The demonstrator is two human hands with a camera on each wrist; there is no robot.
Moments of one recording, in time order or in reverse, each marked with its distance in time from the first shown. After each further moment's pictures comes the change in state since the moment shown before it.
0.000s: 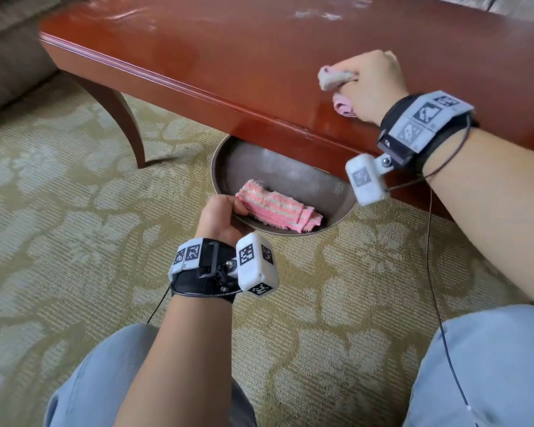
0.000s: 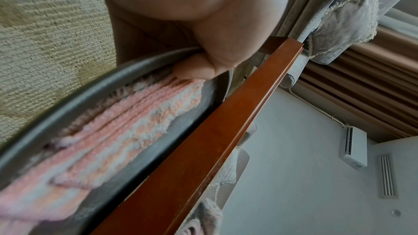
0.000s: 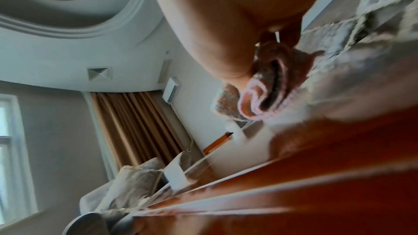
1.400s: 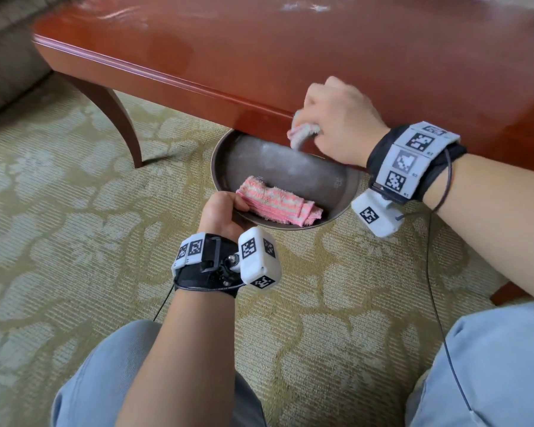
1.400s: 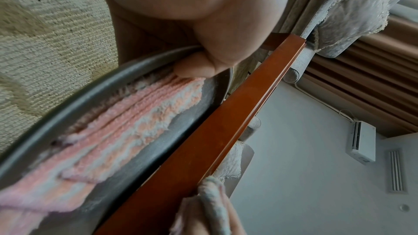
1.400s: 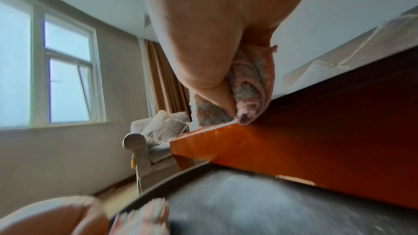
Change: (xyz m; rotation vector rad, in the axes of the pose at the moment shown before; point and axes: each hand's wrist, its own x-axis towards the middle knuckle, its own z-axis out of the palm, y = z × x) left_hand -0.034 -0.005 0.002 0.078 0.036 -0.010; right_hand -0.071 -0.019 0.013 -0.269 -0.104 -0.448
